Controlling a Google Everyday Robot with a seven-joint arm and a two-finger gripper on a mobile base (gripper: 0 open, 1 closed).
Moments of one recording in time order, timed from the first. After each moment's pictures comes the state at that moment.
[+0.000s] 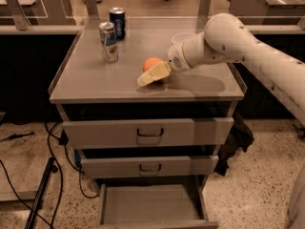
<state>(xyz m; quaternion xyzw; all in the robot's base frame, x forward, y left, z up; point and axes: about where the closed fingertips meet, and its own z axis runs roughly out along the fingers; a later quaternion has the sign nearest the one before) 0.718 -0.024 0.848 -0.44 0.77 0.22 0.41</state>
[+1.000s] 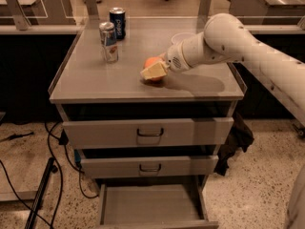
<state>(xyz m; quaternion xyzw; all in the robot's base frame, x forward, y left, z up) 0.717 -0.024 0.848 -0.44 0.77 0.22 0.41</state>
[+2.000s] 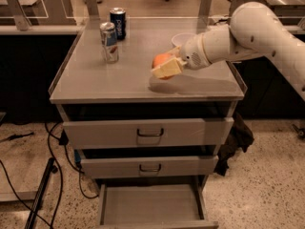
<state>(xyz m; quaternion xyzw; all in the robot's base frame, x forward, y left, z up) 0.673 -0.051 0.884 -0.48 0.73 0.26 0.41</state>
